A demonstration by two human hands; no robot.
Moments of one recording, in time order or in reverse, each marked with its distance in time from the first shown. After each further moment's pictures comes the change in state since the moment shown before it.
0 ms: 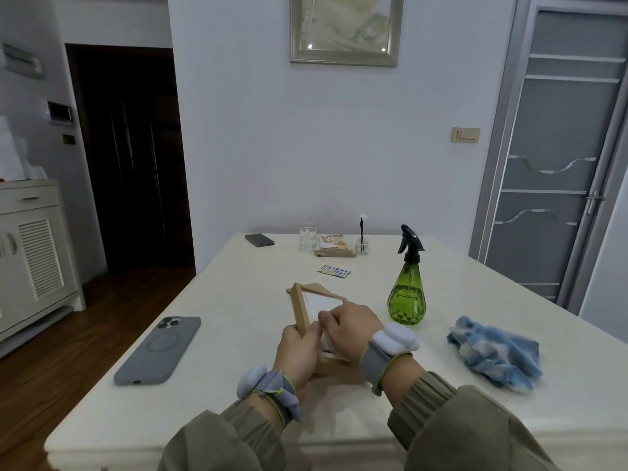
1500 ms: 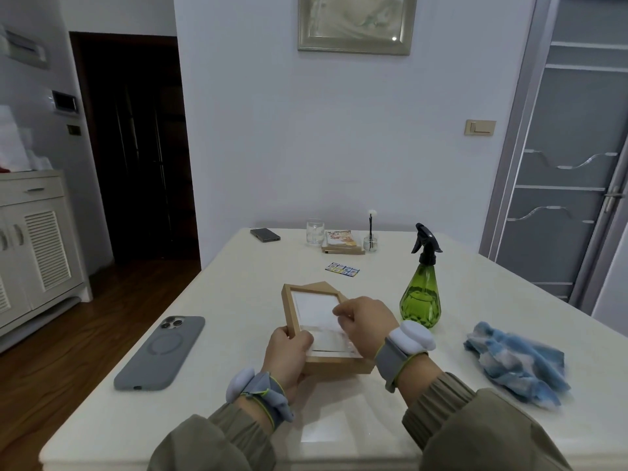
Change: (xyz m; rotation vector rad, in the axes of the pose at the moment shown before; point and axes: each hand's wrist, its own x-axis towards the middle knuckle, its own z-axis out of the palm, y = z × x) left_hand 0.029 -0.006 -0.024 -0.066 0.043 -0.036; right_hand 0.025 0.009 0.000 -0.082 -0.015 -0.016
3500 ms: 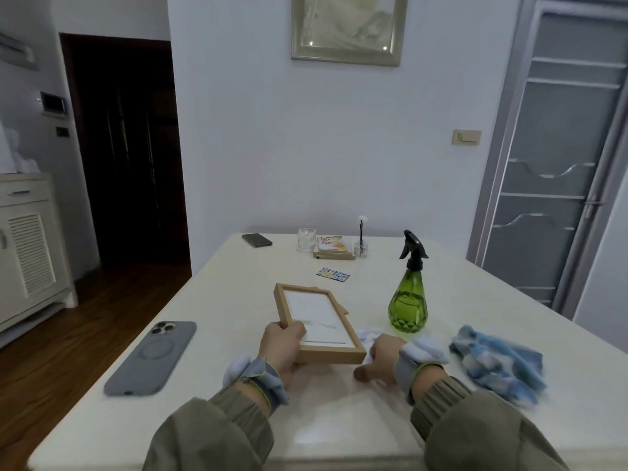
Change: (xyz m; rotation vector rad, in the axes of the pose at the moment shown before) left_hand 0.009 0.015 0.007 -0.072 0.001 -0.038; right_hand -0.035 0.030 -0.016 -0.074 -0.358 0.207
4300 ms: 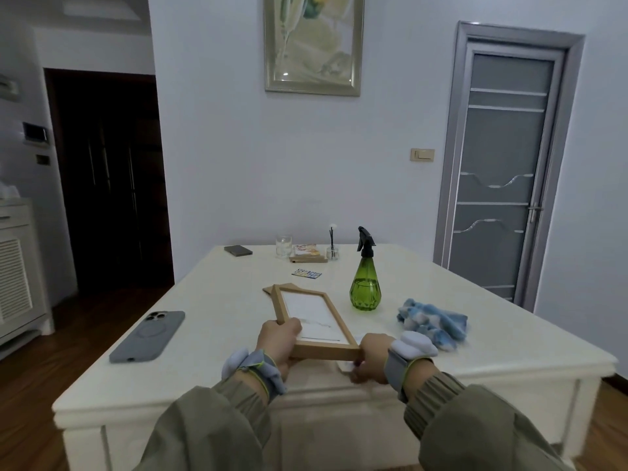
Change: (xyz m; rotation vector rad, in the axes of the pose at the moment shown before) left_hand -0.098 -0.022 0.025 0.027 -0.053 0.038; right_hand -0.109 0.027 0.021 -0.089 0.019 0.024
